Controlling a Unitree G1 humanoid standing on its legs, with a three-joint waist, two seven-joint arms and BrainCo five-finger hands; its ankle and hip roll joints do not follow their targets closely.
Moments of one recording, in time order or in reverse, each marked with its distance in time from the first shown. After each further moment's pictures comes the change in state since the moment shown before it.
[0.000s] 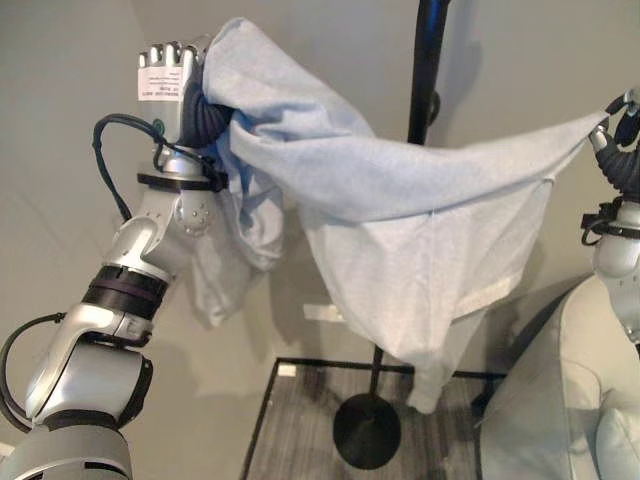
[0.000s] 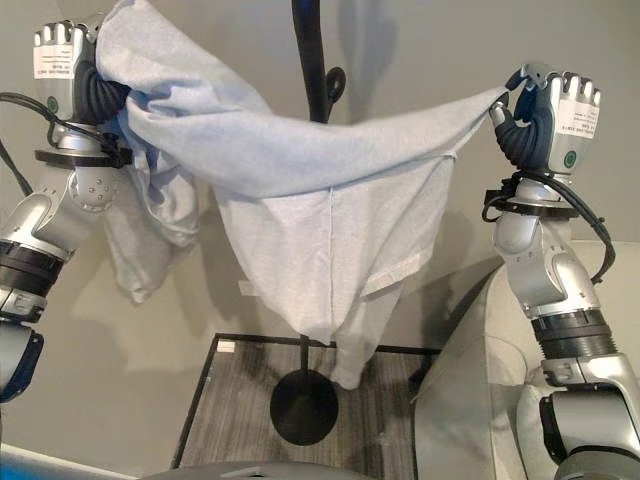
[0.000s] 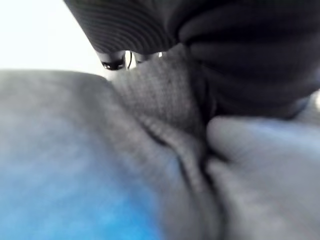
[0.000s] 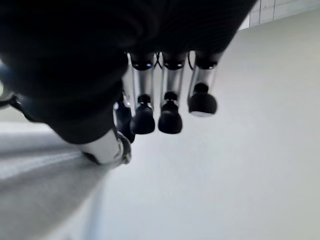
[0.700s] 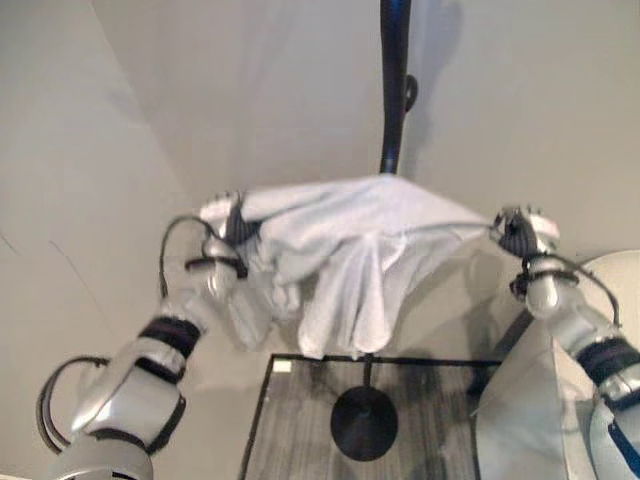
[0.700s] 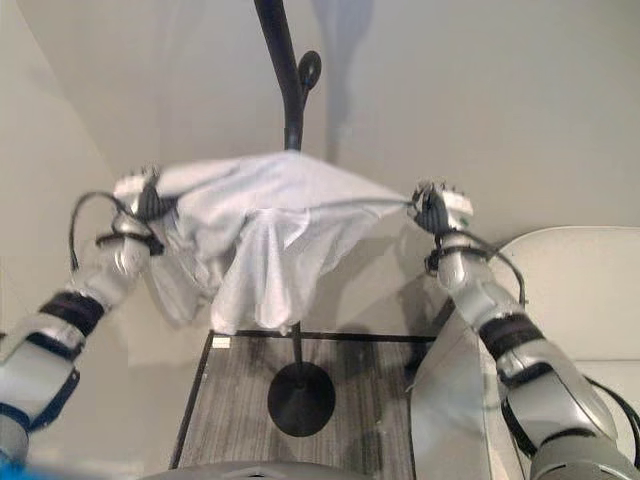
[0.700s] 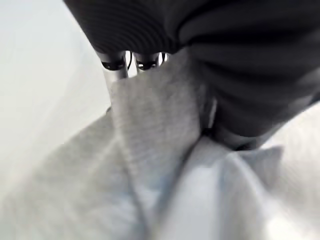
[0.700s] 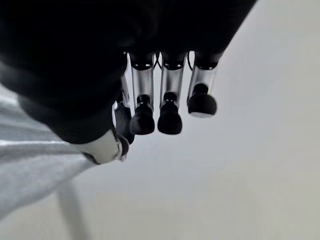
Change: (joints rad) left arm 0.452 -0.228 0.086 0.150 -0.098 0.004 -0.142; right arm 0.233 0.261 0.163 0.170 0.116 -0.054 0.199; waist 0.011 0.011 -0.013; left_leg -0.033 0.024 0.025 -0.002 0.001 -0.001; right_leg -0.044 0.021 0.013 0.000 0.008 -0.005
